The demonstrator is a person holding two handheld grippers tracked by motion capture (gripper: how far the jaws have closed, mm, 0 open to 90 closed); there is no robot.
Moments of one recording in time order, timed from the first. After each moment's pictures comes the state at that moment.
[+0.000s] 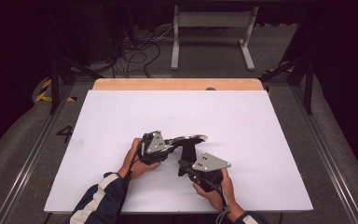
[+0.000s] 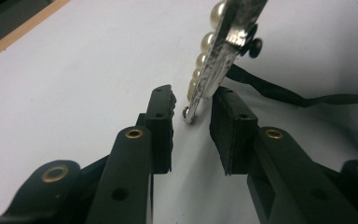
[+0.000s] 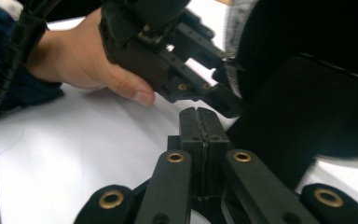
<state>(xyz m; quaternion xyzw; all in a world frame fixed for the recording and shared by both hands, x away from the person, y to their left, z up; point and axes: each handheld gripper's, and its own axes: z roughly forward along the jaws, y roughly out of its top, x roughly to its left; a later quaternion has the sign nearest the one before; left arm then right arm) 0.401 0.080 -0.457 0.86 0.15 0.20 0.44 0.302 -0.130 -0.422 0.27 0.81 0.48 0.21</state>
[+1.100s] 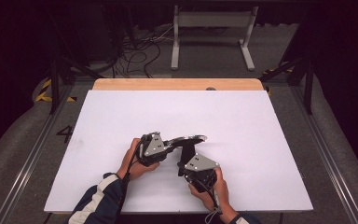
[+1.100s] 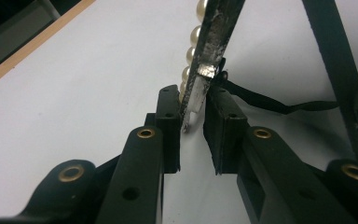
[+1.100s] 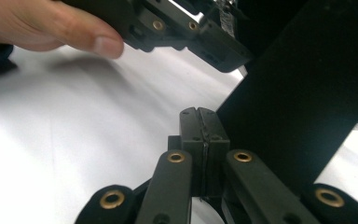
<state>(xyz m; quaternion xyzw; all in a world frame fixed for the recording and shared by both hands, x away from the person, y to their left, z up) 0.392 0.083 -0.448 0.86 0.14 0.21 0.44 0.307 -0.116 -0.440 0.31 0.82 0.42 0.21</state>
